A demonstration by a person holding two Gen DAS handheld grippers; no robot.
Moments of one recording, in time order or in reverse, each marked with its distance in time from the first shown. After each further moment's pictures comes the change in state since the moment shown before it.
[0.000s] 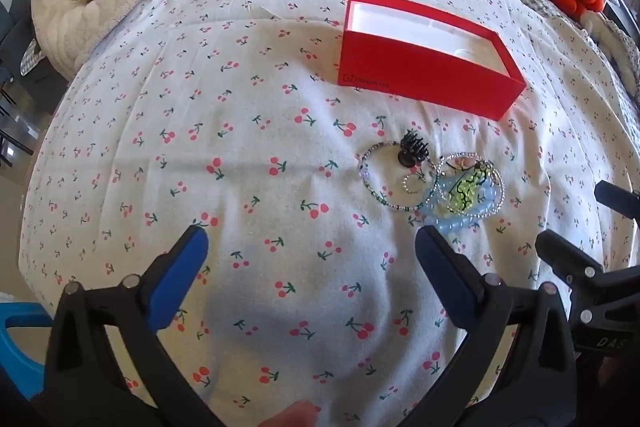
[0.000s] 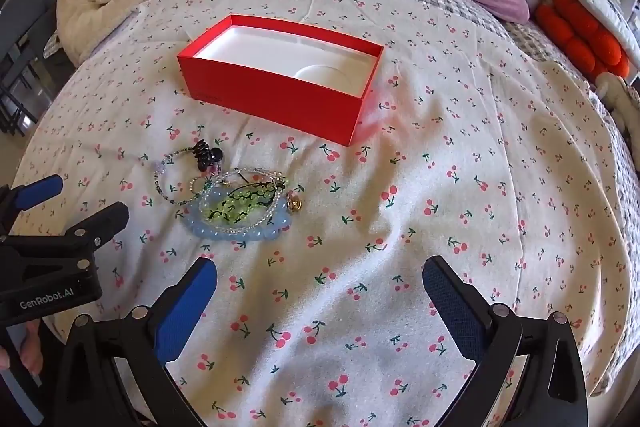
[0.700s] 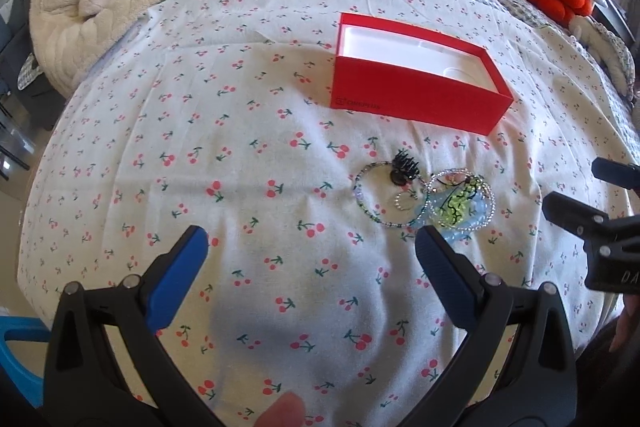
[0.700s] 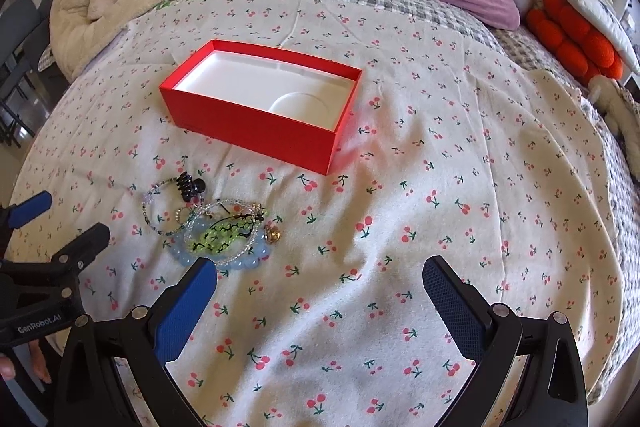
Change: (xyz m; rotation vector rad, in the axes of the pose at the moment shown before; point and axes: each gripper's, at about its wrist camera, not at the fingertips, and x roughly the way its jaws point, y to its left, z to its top) left arm -0.007 0.001 0.004 0.032 -0.073 -0.026; right arm -0.003 -0.019 0.018 0.029 -0.010 0.001
